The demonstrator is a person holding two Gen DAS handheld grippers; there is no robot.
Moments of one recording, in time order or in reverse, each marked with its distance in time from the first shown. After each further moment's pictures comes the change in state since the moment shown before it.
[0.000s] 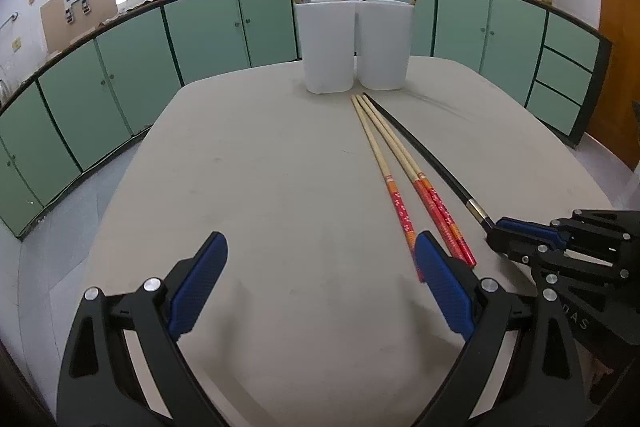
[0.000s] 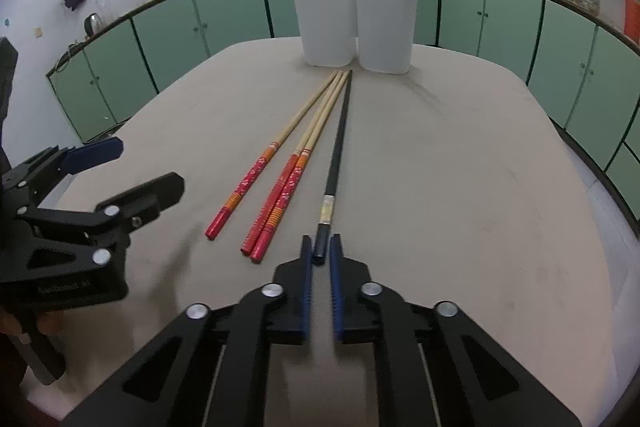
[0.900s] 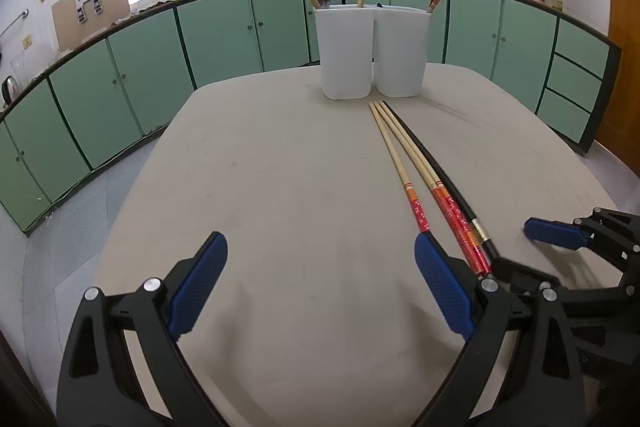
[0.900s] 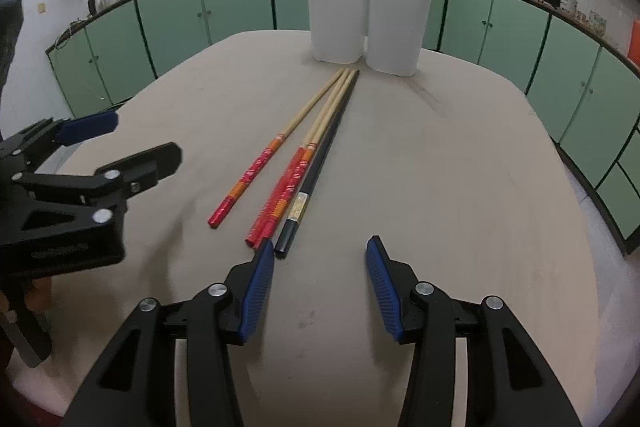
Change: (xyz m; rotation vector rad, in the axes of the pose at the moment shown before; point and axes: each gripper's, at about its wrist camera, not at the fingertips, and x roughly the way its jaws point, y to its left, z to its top) left arm -0.006 0.011 0.000 -0.028 -0.016 0.043; right arm -0.003 0.007 -0.003 -0.063 0.011 -0.075
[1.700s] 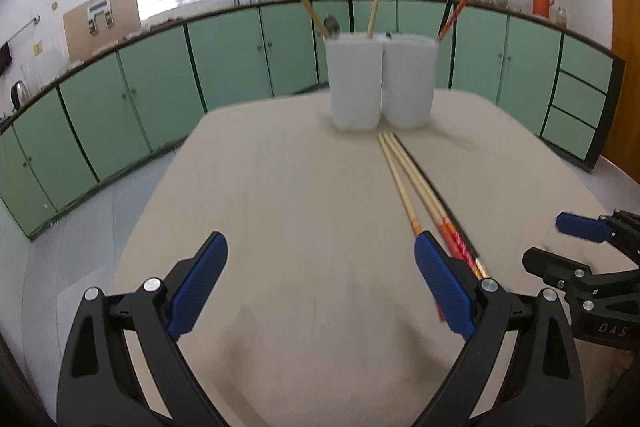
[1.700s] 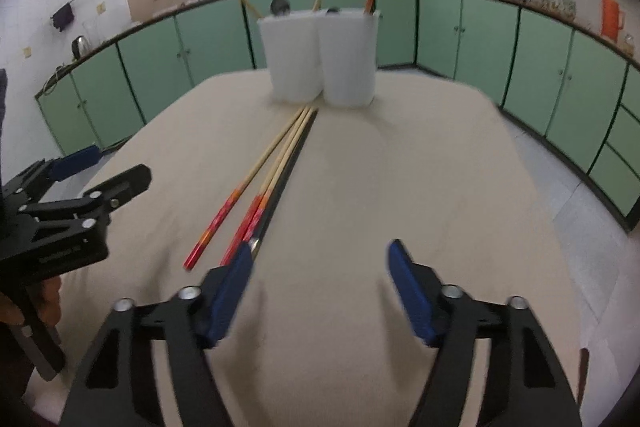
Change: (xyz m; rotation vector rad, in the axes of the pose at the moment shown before) left arm 0.000 0.004 0.010 -0.012 -0.064 0.020; right arm -0.012 -0.027 0.009 0.104 -0.061 0.051
